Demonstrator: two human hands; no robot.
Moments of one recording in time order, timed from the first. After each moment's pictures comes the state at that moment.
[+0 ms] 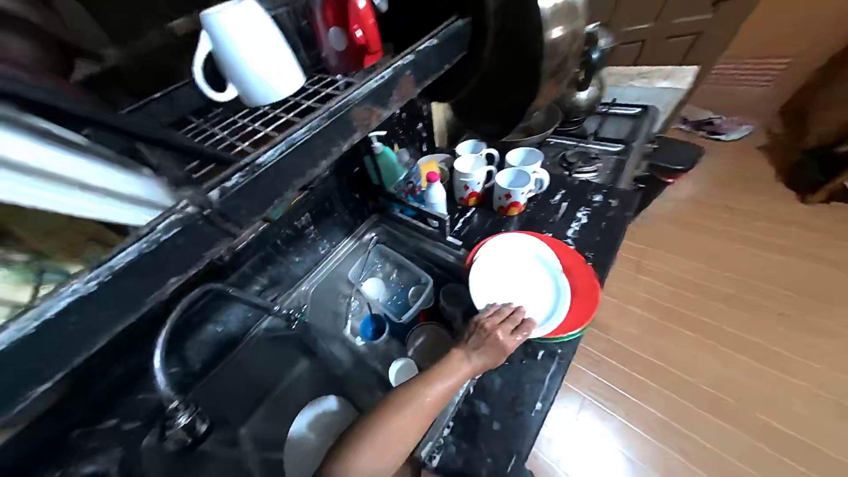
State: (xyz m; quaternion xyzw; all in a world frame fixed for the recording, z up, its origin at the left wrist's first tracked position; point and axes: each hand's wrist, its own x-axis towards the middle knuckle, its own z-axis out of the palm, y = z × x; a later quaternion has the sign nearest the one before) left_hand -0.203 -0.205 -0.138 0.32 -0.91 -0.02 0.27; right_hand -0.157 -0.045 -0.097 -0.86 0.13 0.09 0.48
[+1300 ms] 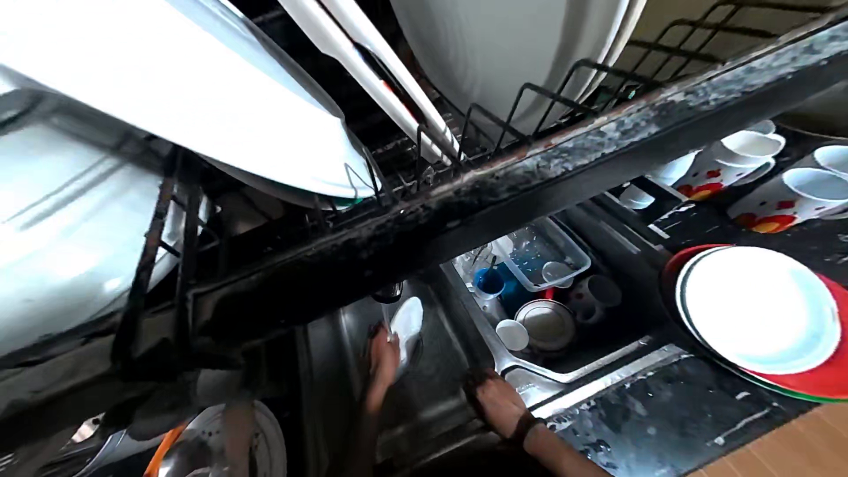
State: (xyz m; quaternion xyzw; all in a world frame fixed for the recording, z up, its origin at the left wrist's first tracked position) left_hand 0.131 0.056 -0.145 0.91 -0.27 -0.26 0.17; right_hand -0.094 -0.019 -0.159 -0.90 0.25 0.19 0.30
